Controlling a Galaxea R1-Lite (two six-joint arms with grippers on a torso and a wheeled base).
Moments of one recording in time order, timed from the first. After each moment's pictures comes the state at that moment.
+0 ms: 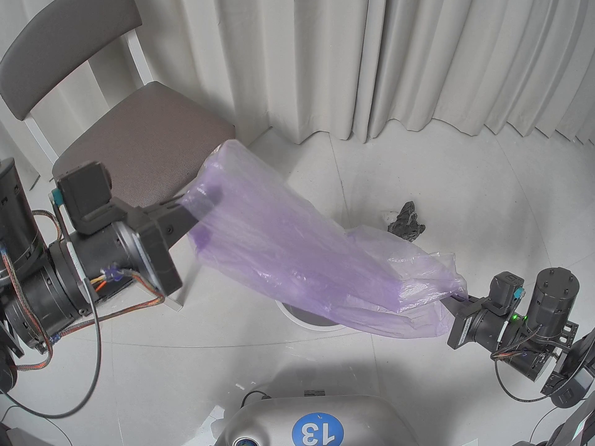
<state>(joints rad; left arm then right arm) -0.62 1.28 -0.61 -0.67 -0.15 -0.16 0.55 1.69 -0.16 -1.28 -0.16 0.18</state>
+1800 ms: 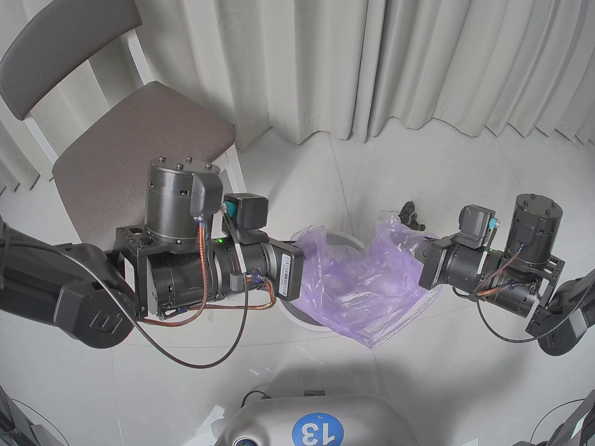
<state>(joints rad) -0.68 1.74 -0.94 -0.44 -0.15 -0.11 0.50 1.76 -0.60 -1.02 0.19 0.30</state>
